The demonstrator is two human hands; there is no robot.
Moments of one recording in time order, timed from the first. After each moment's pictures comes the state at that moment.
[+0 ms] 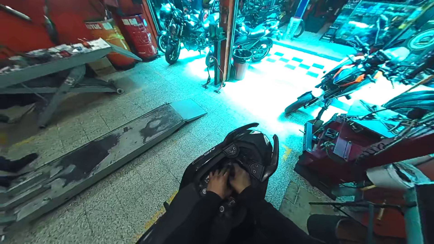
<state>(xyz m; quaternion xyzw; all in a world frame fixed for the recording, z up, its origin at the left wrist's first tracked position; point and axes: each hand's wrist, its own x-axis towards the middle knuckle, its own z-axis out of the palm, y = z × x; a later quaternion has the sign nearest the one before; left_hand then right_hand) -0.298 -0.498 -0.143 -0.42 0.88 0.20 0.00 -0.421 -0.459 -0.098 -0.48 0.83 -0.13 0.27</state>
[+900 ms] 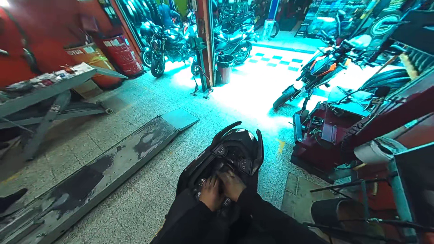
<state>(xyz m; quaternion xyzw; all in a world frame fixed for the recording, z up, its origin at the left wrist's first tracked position) -0.266 -0.472 -0.144 -0.36 0.92 0.16 -0.06 -0.423 -0.423 -0.101 -0.66 0.70 -0.09 0.25</state>
